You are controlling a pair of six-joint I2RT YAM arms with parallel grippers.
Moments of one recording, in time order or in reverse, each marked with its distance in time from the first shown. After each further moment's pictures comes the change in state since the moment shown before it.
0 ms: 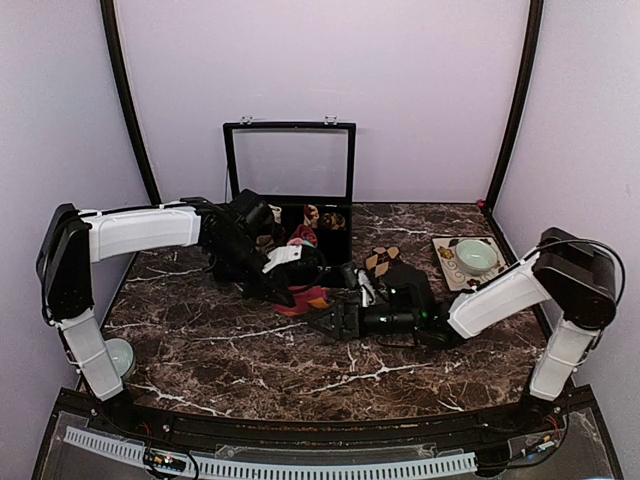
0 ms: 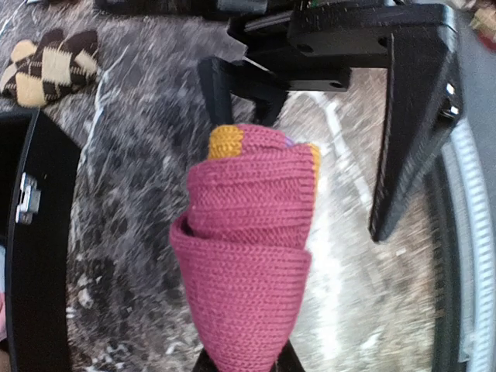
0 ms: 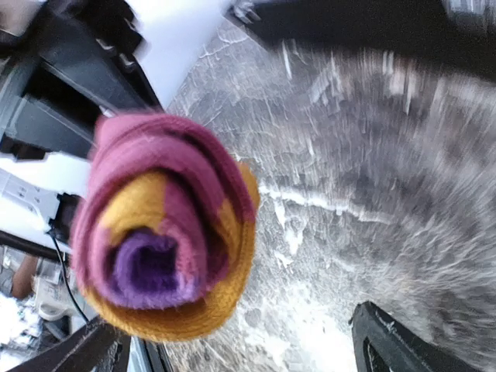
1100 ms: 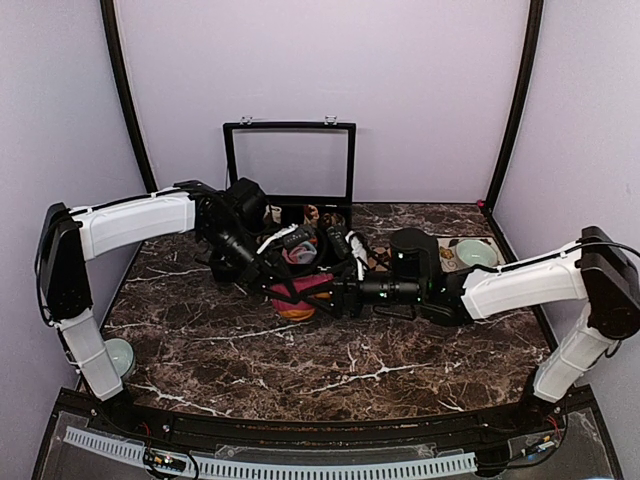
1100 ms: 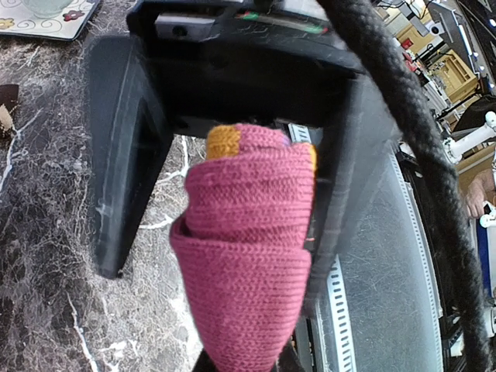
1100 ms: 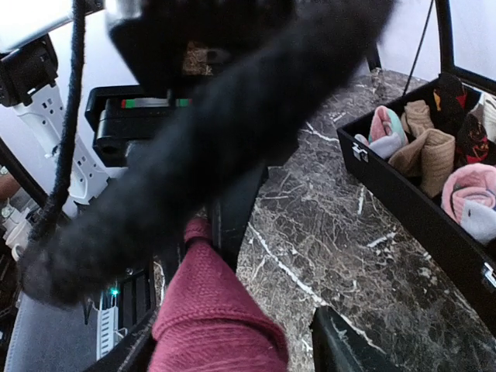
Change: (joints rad) left arm 0.021 -0.007 0.145 -0.241 0.436 -0.175; right arm 0.014 -0.219 0.122 -0.119 -0.034 -0.428
